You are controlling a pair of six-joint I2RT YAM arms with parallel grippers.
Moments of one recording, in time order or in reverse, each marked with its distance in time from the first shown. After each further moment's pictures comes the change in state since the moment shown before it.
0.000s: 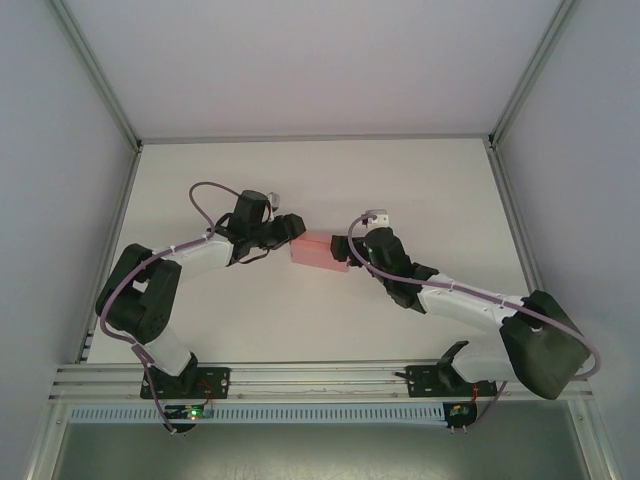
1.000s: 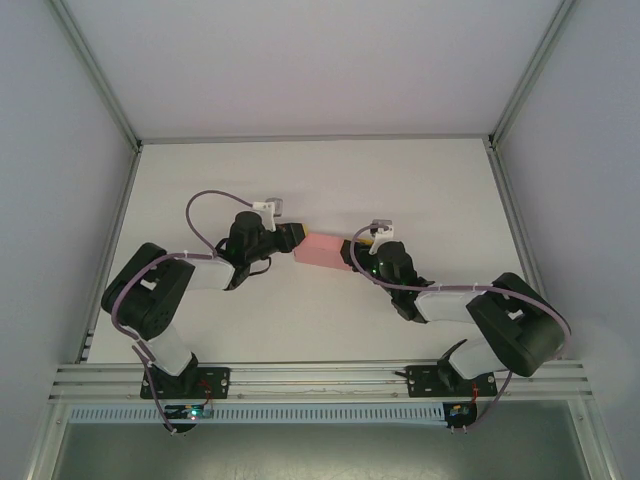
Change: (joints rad) left arm -0.034 0.045 -0.258 0.646 -0.047 0.200; right arm -0.066 0.152 -0.213 0.520 -0.144 0.042
